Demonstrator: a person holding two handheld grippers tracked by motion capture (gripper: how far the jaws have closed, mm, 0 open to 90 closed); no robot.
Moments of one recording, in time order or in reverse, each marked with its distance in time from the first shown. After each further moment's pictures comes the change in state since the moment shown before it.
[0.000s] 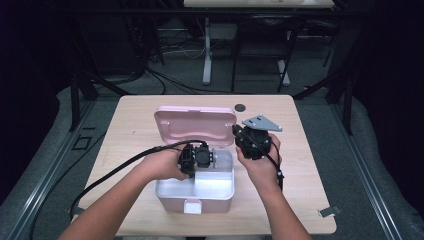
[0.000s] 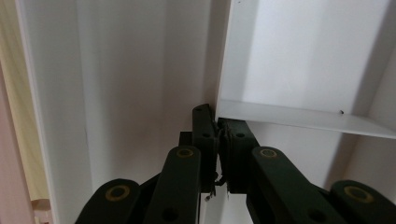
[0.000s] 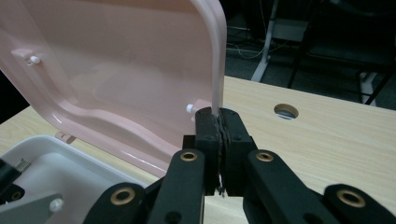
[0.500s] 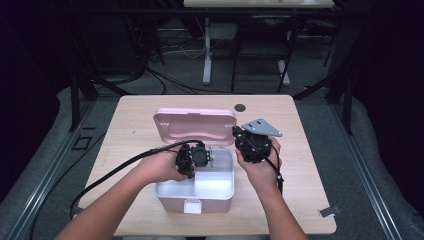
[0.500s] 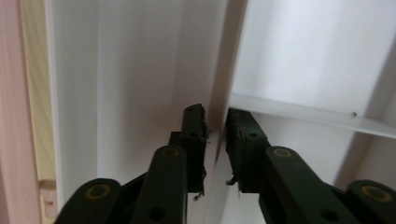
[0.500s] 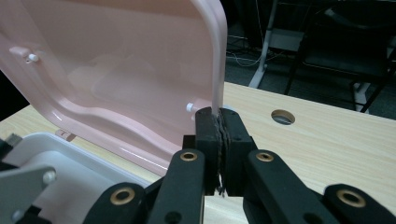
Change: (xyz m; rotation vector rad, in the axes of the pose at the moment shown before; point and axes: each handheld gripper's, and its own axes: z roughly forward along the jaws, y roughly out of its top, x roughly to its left) left arm -0.001 -0.011 -0.001 -0.040 0.040 -0.078; right arm 0.002 -0.005 -0.003 -0.025 -0.009 -0.018
